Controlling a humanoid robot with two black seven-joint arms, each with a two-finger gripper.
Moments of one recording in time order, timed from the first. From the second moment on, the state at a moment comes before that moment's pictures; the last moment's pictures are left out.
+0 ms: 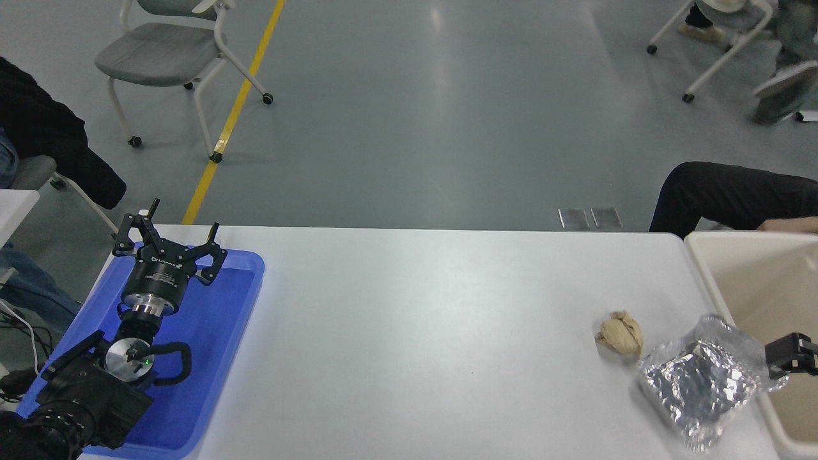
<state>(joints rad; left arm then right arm) -0.63 0.19 -0.89 -0.20 -0.21 -0.79 -0.32 1.33 -0.99 -0.90 1.17 -0.66 0.45 -0.12</state>
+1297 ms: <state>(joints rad) -0.63 0.19 -0.89 -0.20 -0.21 -0.79 -0.32 0.78 -0.72 -0.39 0.75 -0.63 0.25 -0.19</state>
